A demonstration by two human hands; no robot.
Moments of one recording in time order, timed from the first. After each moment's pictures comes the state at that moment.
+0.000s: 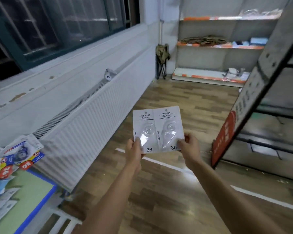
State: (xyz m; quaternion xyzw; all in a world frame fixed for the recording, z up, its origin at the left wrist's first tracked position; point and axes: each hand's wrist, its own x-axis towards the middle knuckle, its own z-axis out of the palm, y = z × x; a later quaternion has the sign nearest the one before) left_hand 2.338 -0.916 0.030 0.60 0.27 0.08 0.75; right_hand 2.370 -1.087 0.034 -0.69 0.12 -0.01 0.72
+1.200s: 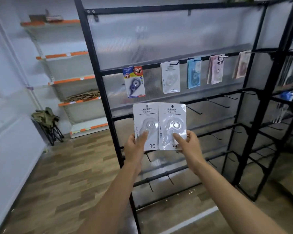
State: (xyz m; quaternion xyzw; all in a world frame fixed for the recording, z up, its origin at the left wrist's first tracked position) left_hand 2.519 -1.487 0.153 0.65 -0.13 -0.09 0.74; right_hand 2.429 -1.632 0.145 -0.62 0.23 -0.32 0.68
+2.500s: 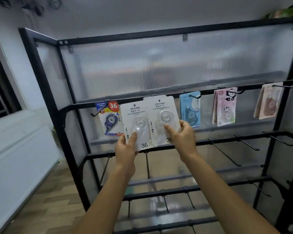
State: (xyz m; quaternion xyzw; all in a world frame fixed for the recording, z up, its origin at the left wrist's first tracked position) left_hand 2.622 -1.709 0.232 0.56 -0.08 0.04 0.83; right_hand 2.578 -1.867 0.248 -0.68 0.09 -0.37 0.63
